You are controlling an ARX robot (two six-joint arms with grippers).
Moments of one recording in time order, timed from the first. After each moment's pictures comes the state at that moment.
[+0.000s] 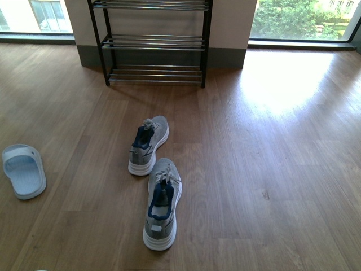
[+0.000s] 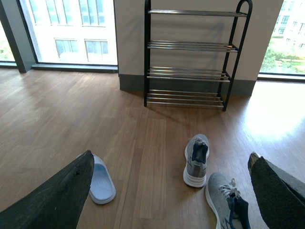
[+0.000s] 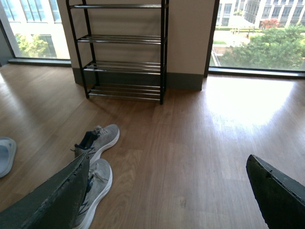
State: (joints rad) left arm 0.00 0.02 0.01 0.00 0.00 0.00; right arm 0.00 0.00 0.02 0.00 0.00 -0.01
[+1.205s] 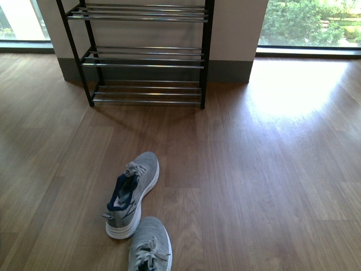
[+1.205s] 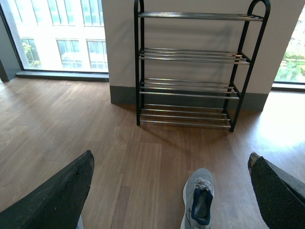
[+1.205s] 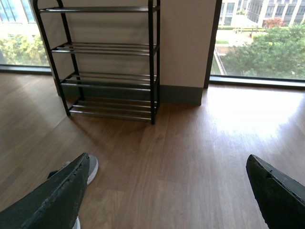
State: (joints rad) left arm 0.00 0.02 0.01 0.00 0.00 0.00; right arm 0.00 0.00 0.02 0.00 0.00 -0.01
